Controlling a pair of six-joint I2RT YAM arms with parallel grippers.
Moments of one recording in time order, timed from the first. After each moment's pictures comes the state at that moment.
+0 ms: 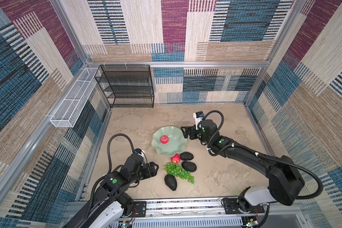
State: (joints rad) left arm -0.71 0.65 0.55 -0.78 0.03 -0.85; right arm 0.64 1.40 0.91 0.08 0.05 0.41
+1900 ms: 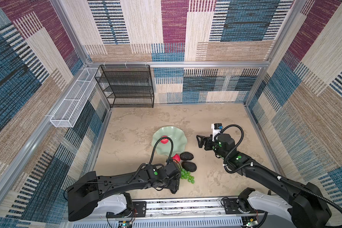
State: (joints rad) left arm -1.13 1.28 0.67 -0.59 -0.02 -0.94; right arm 0.57 1.09 0.60 0.08 0.14 0.45
